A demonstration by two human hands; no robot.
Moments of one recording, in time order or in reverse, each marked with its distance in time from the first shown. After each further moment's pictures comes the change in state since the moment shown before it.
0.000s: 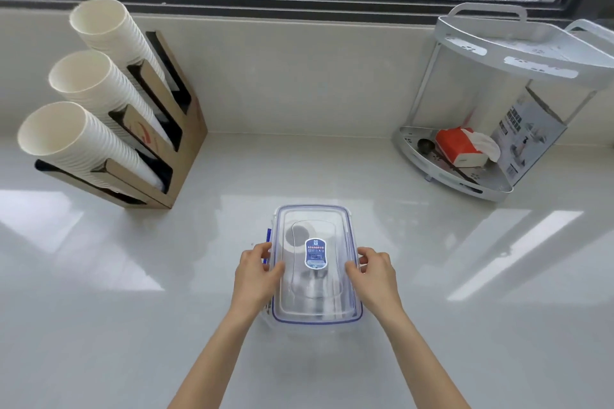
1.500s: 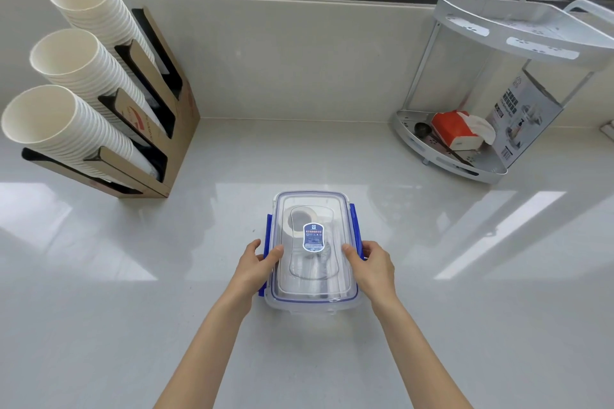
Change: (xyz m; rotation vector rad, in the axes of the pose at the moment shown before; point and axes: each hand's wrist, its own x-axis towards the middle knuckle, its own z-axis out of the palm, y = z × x) left_hand 0.015 -0.026 -0.008 -0.322 -0.246 -0.313; right_hand 0.003 0.008 0.023 0.201 0.086 0.148
